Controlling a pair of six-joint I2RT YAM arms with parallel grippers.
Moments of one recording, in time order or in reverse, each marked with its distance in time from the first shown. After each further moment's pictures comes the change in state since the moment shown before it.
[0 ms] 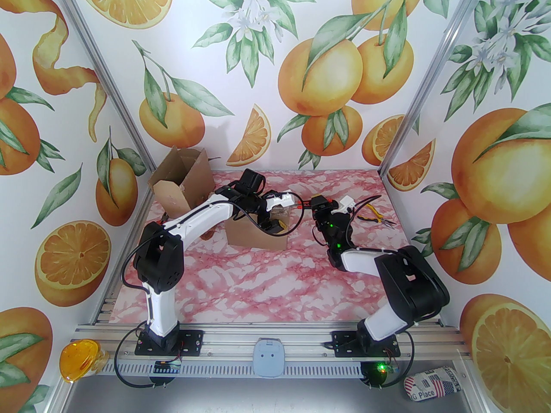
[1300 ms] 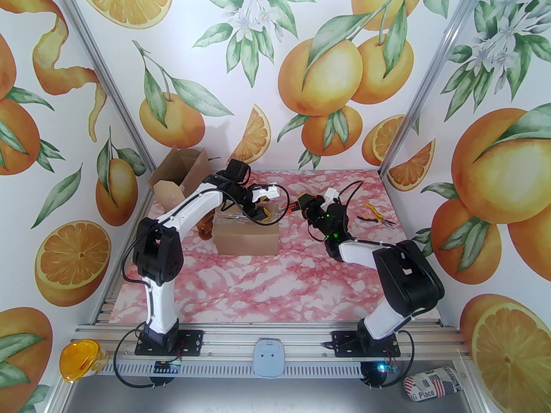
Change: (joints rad) left arm 0.142 0.055 0.144 -0.216 0.003 0.175; right arm -0.027 0.042 0.121 -0.154 -0.358 -0.015
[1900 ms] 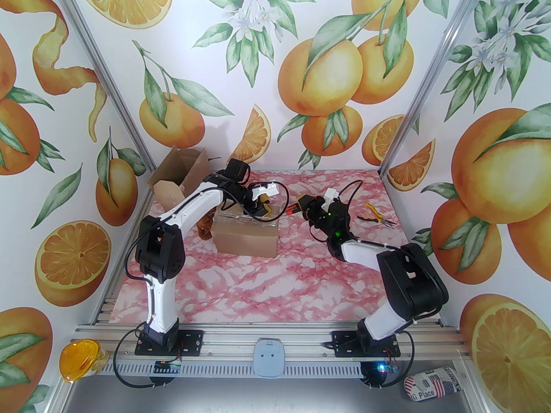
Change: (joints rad) left arm 0.007 0.028 0.032 0.009 -0.007 -0.061; right arm -0.014 -0.037 0.009 -0.098 -0.052 -0.004
